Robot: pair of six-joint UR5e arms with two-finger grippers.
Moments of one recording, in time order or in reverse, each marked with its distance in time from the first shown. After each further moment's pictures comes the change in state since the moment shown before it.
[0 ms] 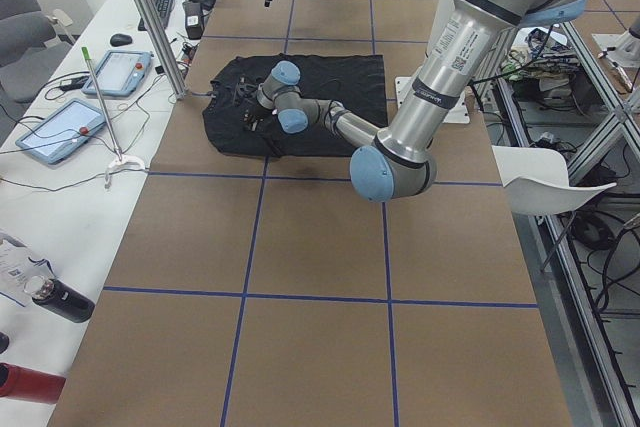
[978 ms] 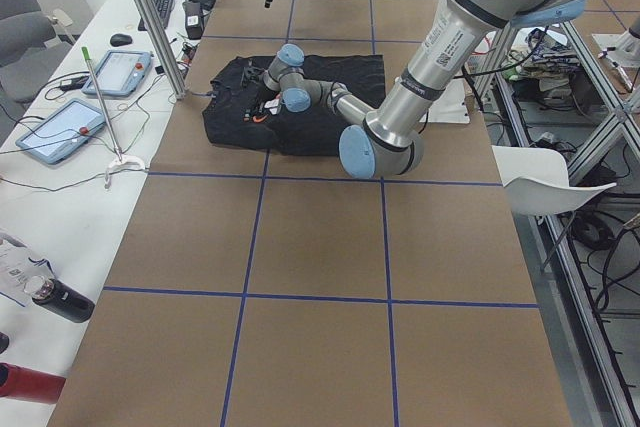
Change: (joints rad) left arm 0.054 -0.108 0.034 0.027 0.039 0.071; right arm -0.008 -0.005 0.006 0.000 -0.004 0.048
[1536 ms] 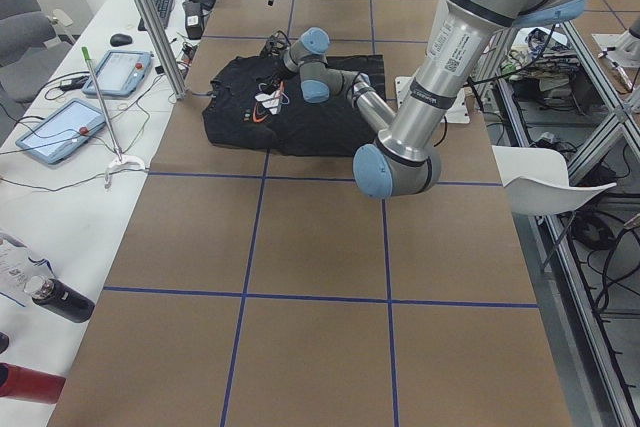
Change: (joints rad) left arm 0.052 0.170 -0.339 -0.064 -0.007 0.182; right arm 0.001 -0.083 0.073 -0.004 -0.008 0.186
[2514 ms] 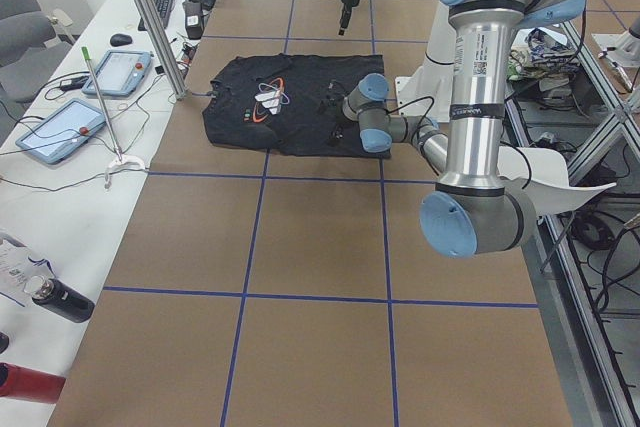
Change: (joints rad) left arm 0.217 0.570 -0.360 -0.040 0.009 -0.194; right arm -0.690 -0.203 0.620 -0.266 -0.374 0.510
